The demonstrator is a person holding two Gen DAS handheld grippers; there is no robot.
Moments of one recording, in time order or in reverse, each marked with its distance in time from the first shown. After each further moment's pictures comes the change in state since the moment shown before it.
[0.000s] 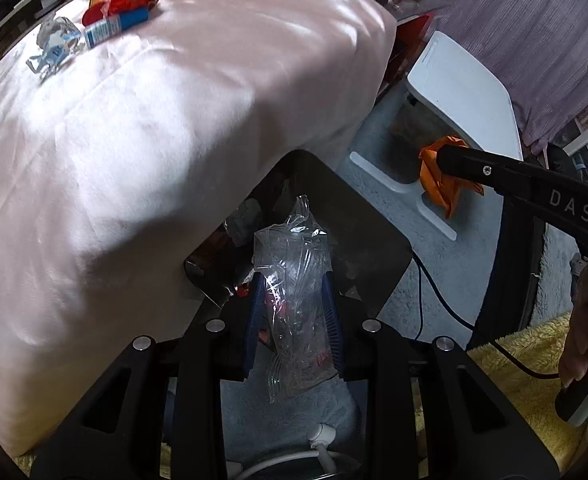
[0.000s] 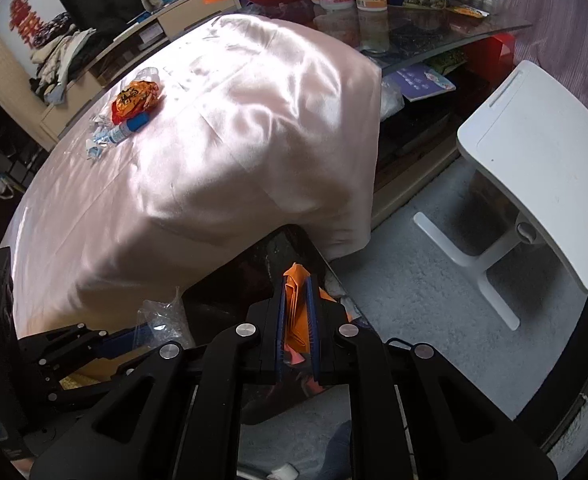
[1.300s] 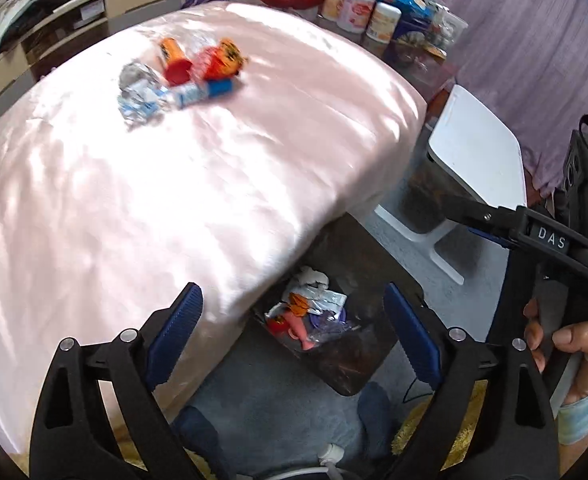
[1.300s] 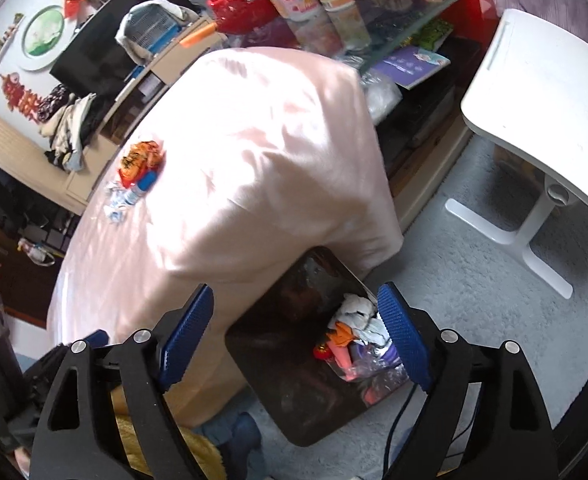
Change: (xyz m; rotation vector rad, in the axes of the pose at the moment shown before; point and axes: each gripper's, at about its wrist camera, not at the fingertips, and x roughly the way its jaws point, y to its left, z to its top) left arm -0.082 0.045 0.015 -0.073 -0.169 0.079; right arm -0.003 -0.024 0.015 0.193 -0.066 0.184
